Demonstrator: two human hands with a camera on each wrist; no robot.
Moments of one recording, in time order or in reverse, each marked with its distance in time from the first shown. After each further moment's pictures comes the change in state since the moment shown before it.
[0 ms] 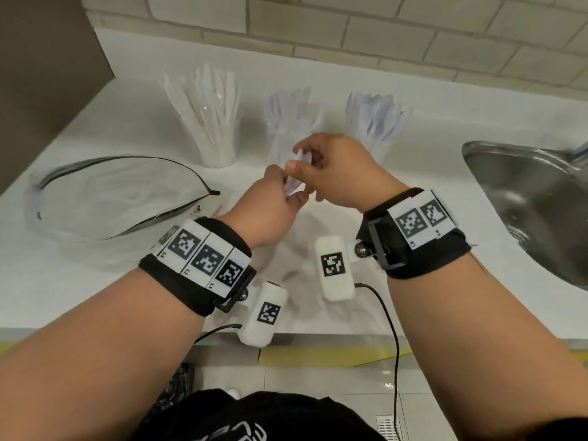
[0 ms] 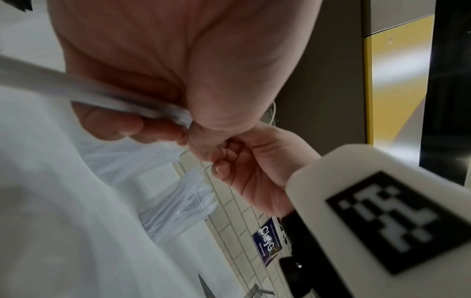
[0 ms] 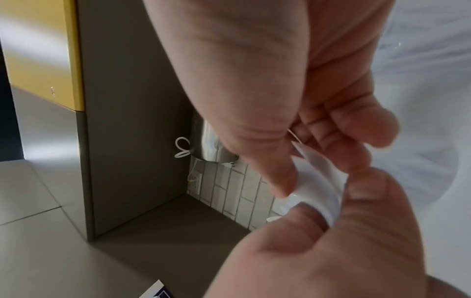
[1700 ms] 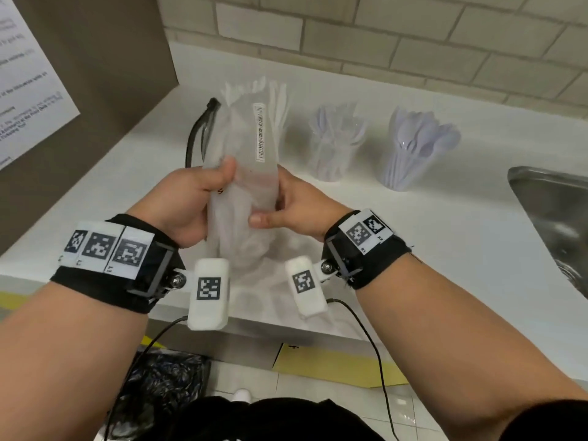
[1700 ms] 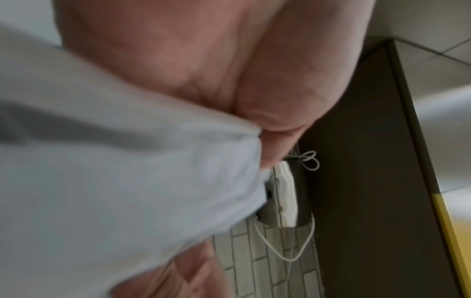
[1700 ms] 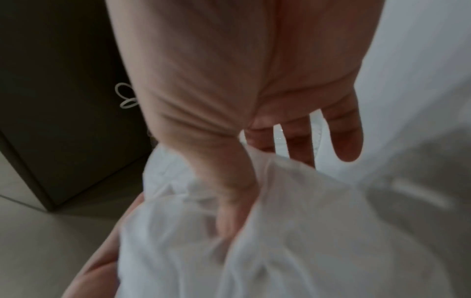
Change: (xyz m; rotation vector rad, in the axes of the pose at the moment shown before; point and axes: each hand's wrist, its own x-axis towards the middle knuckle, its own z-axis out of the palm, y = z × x) left_hand -0.054 -0.061 -0.098 -0.980 -0.103 -0.153; right_hand 0.011 -0.034 0.093 0.689 -0.457 -0.071
